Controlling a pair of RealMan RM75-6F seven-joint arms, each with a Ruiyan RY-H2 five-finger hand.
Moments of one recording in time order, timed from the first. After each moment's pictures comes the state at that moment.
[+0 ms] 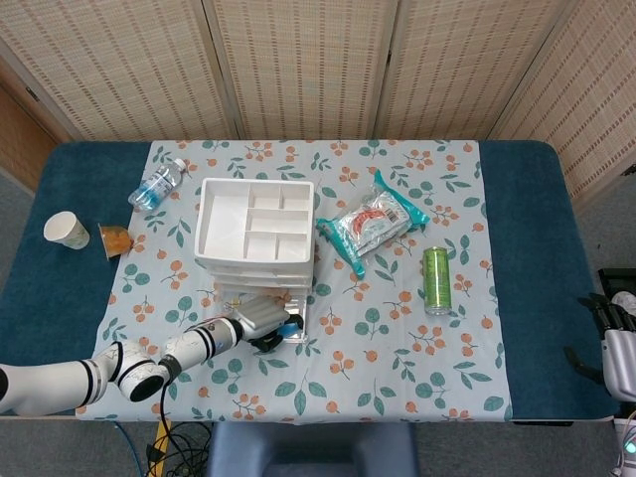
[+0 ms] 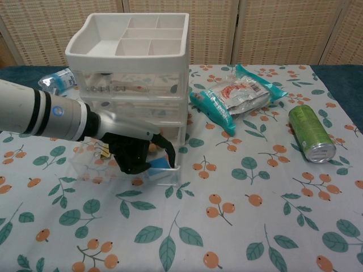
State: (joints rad) left arm -1.09 -1.42 -0.08 -1.49 1.30 0.37 -0.12; right arm 0.01 -1.16 0.10 -1.55 -1.36 1.47 -0.03
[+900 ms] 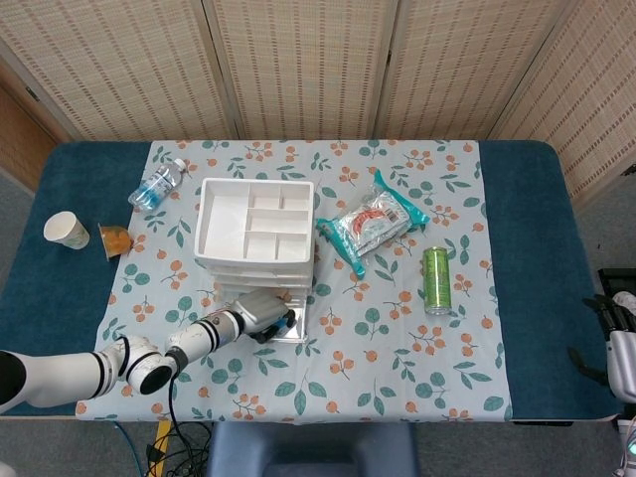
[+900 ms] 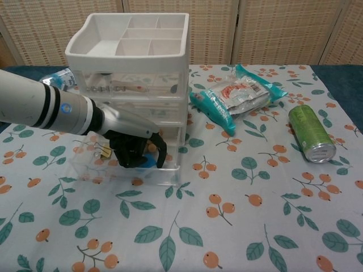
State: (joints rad) left arm -1.19 -1.42 0.00 -1.47 1.07 0.40 0.13; right arm 0.00 -1.16 0.10 -1.54 -1.36 1.48 -0.01
